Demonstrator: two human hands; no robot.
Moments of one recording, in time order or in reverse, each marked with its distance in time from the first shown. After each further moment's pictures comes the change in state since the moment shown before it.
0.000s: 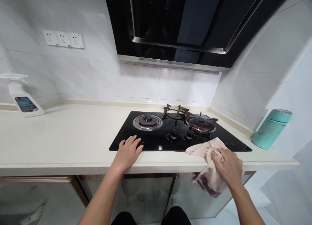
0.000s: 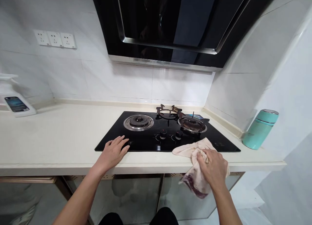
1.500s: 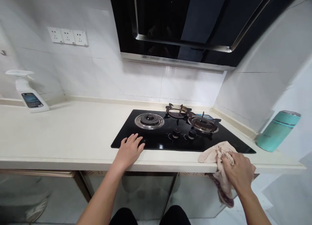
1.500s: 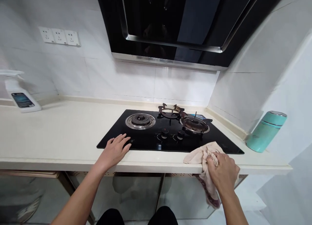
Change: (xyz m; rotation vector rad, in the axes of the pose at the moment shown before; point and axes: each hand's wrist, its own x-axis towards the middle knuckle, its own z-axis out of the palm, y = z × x) left_hand -0.002 0.005 -0.003 0.049 0.010 0.004; right_hand -0.001 0.034 0.008 -0.135 0.108 0.098
